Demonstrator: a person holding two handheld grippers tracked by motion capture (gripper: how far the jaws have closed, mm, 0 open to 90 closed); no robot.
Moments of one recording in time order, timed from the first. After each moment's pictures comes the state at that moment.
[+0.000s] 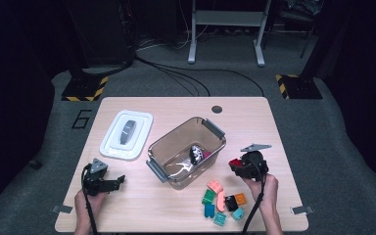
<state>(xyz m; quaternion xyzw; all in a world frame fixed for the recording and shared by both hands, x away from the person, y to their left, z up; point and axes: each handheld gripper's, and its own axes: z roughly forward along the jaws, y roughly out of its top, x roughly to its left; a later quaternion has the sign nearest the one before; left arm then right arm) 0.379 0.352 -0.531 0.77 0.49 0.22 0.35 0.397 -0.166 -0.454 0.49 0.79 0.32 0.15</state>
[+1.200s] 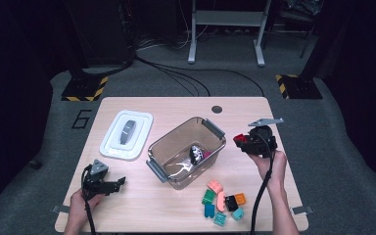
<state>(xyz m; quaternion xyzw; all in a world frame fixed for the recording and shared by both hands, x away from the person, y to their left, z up) 0.374 0.352 -0.530 0.78 0.47 0.21 0.35 0.427 -0.175 -0.376 0.47 0.79 0.35 0.19</state>
